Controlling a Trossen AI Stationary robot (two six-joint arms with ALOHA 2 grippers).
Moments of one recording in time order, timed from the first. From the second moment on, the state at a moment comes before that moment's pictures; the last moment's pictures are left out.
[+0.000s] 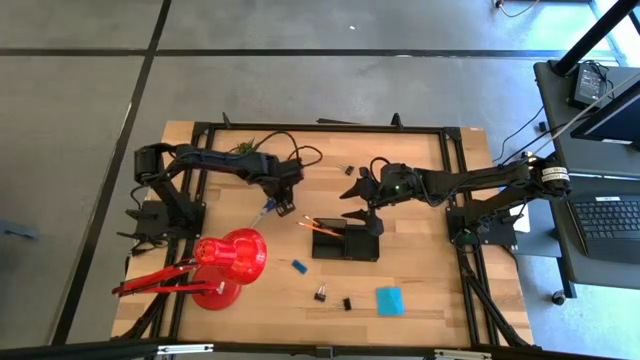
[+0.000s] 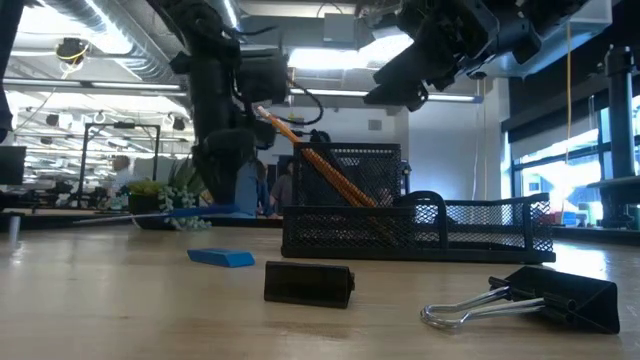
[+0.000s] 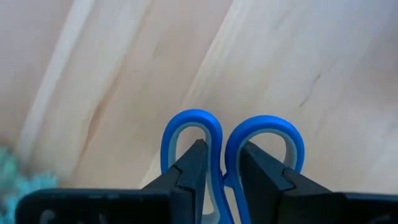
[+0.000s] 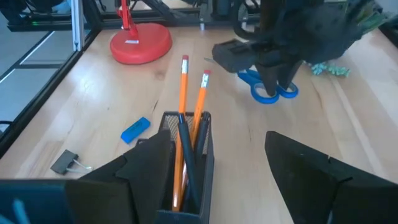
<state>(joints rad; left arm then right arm) 0.26 1.67 1.02 -0.66 -0.06 -0.24 -0.07 1.33 0.74 0.14 -0.18 -0.01</state>
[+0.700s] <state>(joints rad) 0.25 1.59 1.09 -0.47 -0.22 -0.05 -0.07 1.33 0.74 0.12 -0.17 0.00</state>
